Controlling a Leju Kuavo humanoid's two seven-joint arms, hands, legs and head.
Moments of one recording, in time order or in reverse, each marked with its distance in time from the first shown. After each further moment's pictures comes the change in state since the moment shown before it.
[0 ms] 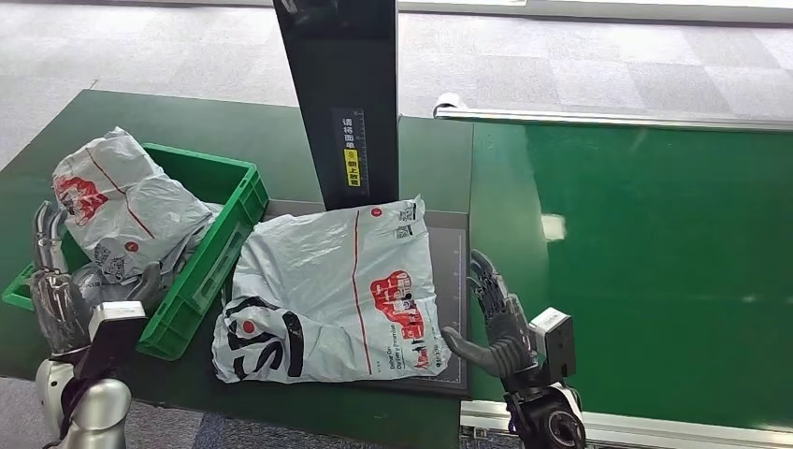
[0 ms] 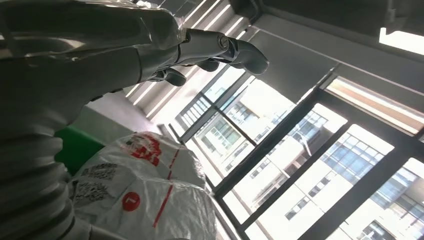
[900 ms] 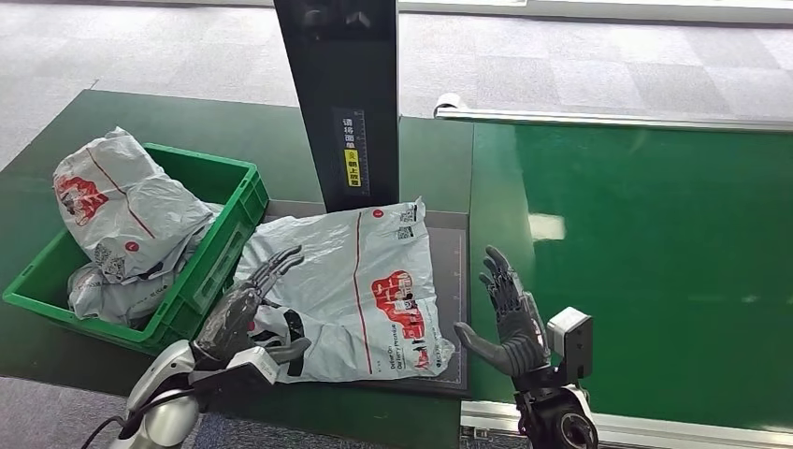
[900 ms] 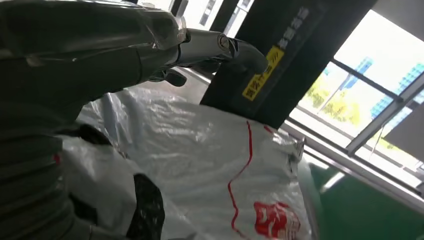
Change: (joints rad) left arm 0.018 0.095 -0.430 -0.001 -0.050 -0.579 0.072; right arm 0.014 0.020 -0.059 -0.047 -0.006 0.032 0.020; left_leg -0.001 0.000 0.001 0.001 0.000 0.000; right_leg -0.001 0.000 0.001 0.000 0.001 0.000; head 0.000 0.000
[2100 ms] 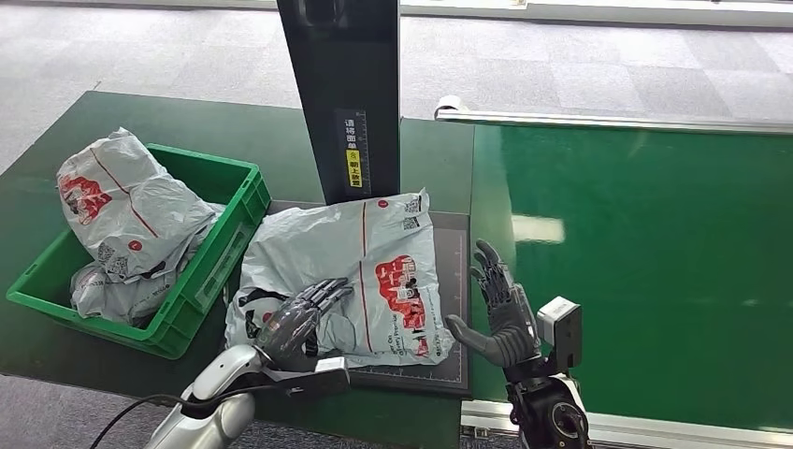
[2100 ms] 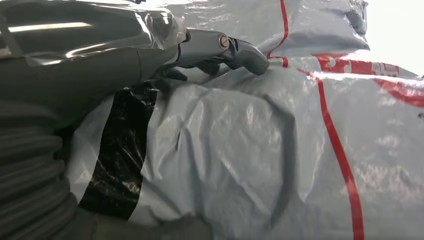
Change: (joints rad) left arm -0.166 0.020 -0.248 0.419 -0.267 0.200 0.186; right arm -0.040 0.006 0.027 0.037 -0.011 -0.011 0.005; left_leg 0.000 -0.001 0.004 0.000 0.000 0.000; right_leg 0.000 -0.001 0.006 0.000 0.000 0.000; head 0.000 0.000
